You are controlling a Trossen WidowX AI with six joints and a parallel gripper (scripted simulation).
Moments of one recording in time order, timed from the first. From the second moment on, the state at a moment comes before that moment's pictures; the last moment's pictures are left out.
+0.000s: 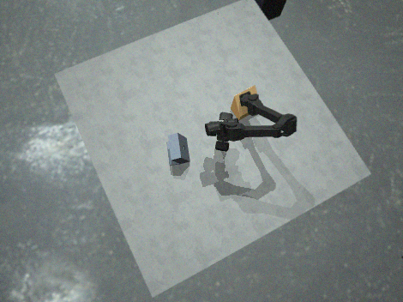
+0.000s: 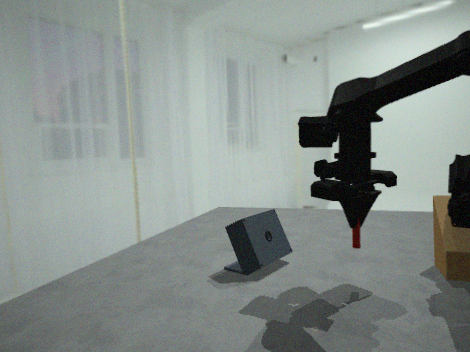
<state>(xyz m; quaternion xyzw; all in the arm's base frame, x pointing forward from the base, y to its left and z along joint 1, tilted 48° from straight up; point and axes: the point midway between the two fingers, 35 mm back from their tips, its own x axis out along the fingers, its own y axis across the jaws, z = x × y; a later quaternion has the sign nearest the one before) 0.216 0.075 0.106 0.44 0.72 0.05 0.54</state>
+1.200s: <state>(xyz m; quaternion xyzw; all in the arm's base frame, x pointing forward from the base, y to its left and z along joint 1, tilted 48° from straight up) 0.224 0.075 0.074 0.41 0.65 -0.05 0.64</state>
